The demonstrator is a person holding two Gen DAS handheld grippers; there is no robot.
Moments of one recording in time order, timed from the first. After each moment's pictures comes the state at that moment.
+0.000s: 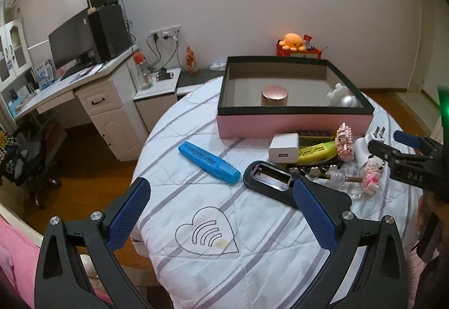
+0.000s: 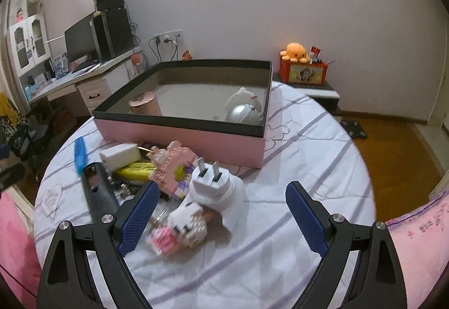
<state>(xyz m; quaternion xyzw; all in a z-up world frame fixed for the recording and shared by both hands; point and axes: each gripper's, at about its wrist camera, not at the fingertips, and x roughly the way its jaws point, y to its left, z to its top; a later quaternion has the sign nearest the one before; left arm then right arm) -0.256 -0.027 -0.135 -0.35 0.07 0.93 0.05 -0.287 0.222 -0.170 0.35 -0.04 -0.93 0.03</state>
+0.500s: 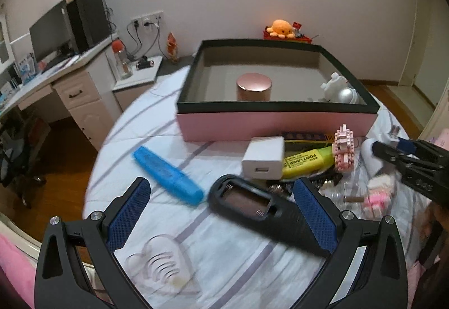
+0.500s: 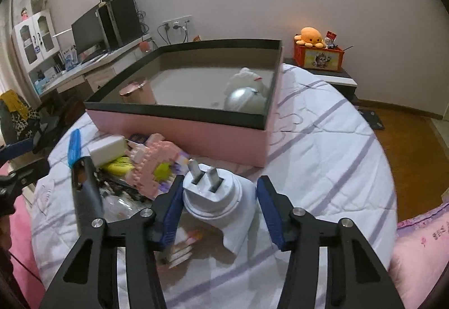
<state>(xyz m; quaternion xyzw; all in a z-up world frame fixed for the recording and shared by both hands) -0.313 0.014 -0.166 -0.39 0.06 0.92 0.08 -0.303 0.243 -0.184 0.37 -0.04 -0.92 0.07</state>
